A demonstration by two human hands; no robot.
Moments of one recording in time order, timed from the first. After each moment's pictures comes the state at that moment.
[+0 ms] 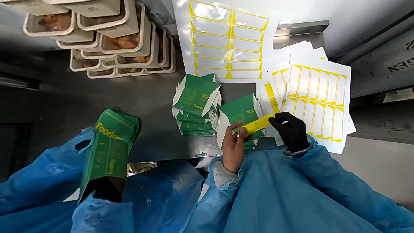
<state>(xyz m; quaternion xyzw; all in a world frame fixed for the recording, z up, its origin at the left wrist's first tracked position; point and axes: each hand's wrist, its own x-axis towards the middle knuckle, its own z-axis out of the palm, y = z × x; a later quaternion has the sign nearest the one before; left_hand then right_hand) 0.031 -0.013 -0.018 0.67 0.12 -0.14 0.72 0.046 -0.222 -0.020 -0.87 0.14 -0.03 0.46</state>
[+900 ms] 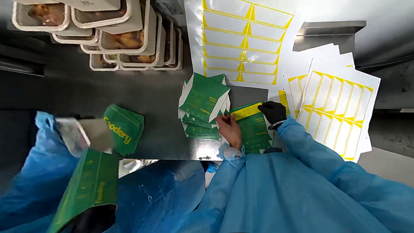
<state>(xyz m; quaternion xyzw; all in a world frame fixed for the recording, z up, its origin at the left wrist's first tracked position) 0.120 -0.014 -0.127 0.83 0.33 0.03 0.45 0.187 -0.195 -0.120 -0.87 0.19 0.22 0.40</state>
